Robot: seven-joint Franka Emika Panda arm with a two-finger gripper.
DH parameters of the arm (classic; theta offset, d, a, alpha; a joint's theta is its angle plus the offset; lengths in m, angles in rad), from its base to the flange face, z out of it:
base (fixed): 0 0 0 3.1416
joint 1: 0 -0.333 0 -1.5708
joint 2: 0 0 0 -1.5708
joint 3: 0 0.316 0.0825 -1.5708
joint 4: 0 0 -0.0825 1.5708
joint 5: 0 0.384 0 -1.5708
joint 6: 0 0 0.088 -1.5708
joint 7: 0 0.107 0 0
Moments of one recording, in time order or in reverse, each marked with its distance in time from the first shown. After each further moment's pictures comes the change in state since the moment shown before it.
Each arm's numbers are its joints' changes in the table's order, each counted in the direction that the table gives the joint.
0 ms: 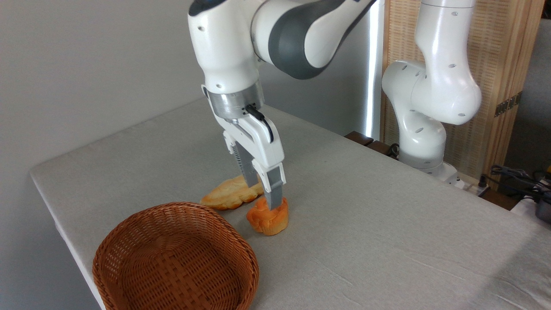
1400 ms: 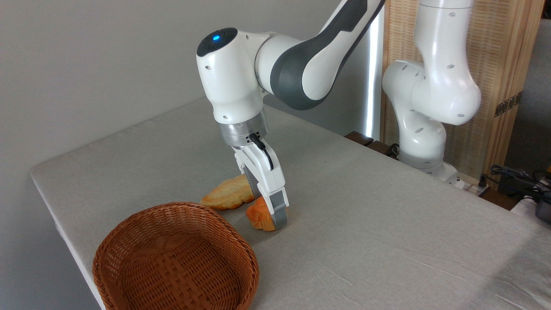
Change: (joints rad) arm 0.020 -0.041 -0.003 0.097 0.036 -0.121 0.043
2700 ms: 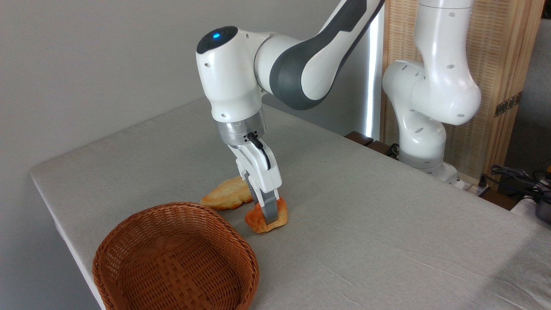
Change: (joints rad) arm 0.000 -0.001 0.000 -0.006 0.000 -0.029 0.001
